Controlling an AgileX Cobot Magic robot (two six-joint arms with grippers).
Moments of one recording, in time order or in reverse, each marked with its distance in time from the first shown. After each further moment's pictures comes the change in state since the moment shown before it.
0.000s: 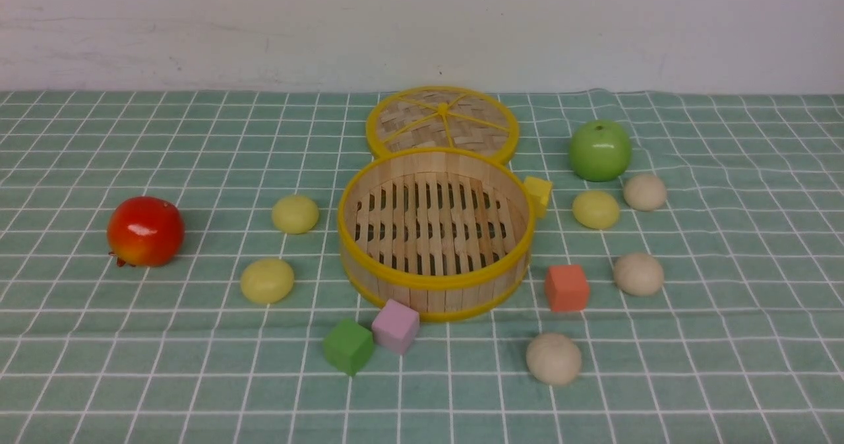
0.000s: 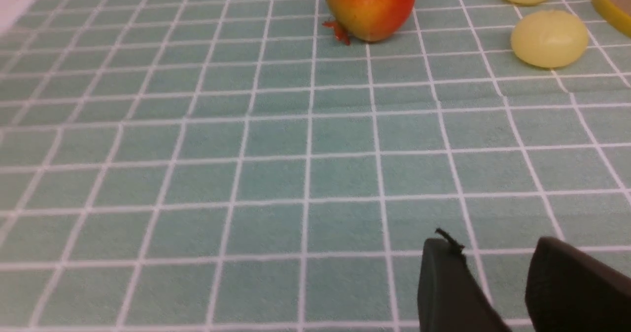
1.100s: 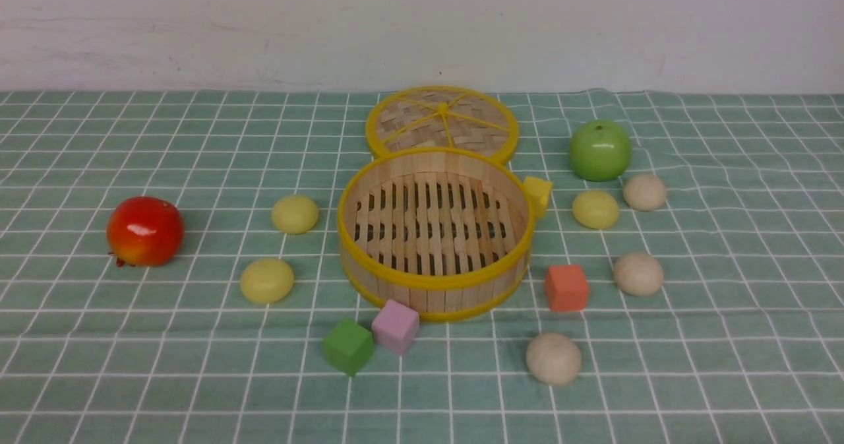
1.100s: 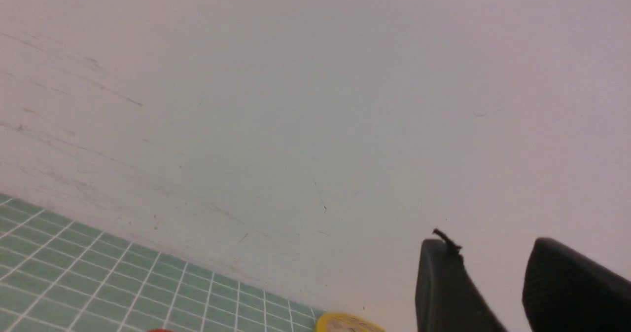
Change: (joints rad) right arm 0.000 0.000 0.000 0.000 0.000 0.000; left arm 0.000 0.069 -0.212 -0.284 -0.507 -0.271
